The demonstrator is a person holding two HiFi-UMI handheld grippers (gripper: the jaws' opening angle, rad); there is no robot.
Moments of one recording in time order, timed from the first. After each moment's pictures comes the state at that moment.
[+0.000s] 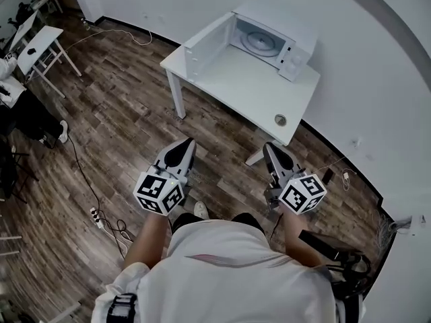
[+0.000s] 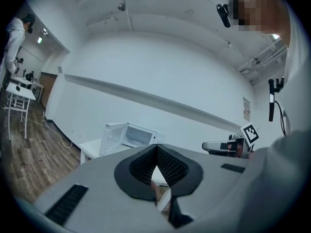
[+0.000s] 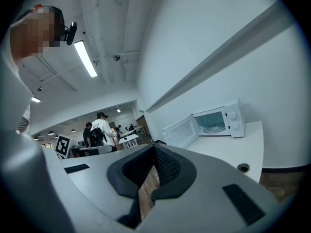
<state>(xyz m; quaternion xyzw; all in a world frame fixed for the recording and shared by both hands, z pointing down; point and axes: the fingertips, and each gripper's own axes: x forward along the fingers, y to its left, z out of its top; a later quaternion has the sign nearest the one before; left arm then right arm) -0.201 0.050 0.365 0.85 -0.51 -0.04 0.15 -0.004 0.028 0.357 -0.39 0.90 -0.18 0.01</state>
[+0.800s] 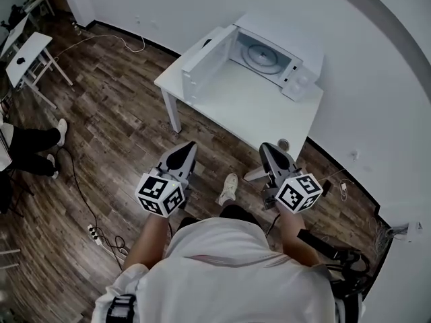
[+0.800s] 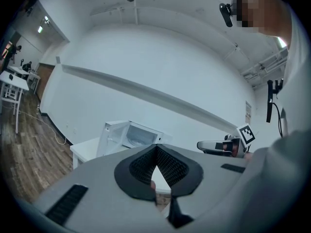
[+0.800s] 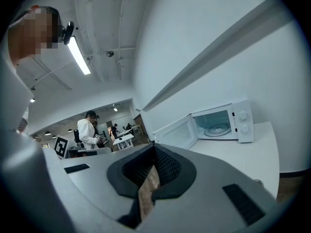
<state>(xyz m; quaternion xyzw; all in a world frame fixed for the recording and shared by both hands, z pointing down) -0.225 -0.082 0.390 0.86 -0.48 -0.04 0.18 -0.042 -0.107 0.375 -0.40 0.89 -0.19 0.00</state>
